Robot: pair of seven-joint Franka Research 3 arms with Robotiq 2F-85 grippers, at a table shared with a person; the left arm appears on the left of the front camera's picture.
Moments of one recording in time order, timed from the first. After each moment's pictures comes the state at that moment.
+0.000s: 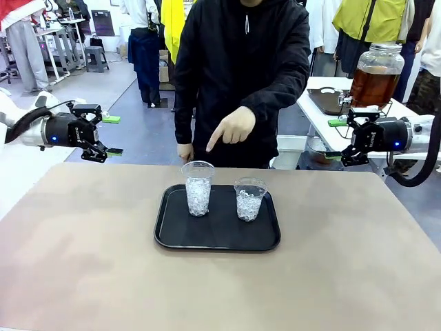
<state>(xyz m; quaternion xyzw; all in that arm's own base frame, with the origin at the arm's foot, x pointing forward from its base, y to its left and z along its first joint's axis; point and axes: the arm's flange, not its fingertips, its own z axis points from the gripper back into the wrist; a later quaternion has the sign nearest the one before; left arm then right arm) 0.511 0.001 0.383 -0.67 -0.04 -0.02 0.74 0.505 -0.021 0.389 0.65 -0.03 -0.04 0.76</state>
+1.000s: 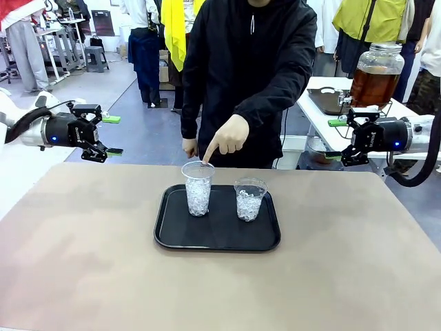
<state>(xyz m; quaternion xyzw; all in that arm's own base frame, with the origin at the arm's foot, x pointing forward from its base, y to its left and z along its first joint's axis) 0.511 0.001 0.383 -0.67 -0.04 -0.02 0.74 0.505 -0.021 0.389 0.65 -0.03 -0.04 0.76</state>
